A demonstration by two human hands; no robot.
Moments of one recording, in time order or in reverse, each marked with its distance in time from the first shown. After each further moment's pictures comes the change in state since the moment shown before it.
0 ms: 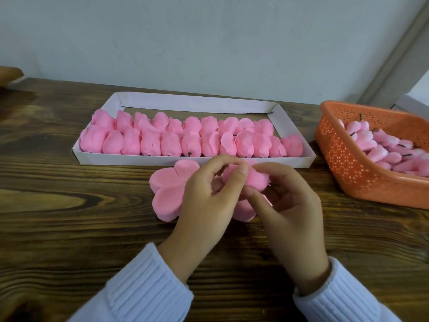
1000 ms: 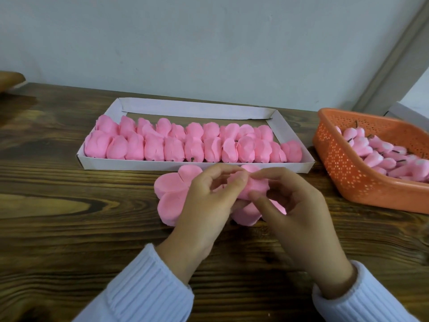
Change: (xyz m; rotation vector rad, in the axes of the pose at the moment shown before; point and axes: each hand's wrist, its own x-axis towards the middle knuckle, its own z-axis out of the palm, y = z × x) left_hand 0.004 -0.005 -0.007 -0.213 0.003 -0.252; right_hand 0.008 -0.011 -0.012 -0.197 -0.165 0.058
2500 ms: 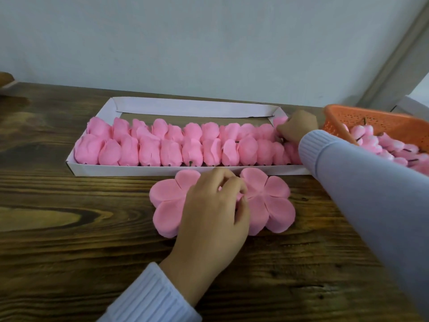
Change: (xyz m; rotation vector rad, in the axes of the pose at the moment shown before) left_hand 0.002 -0.004 0.000 1.073 0.059 0.603; right_hand 0.205 0.125 -0.025 -0.773 -0.036 0.539
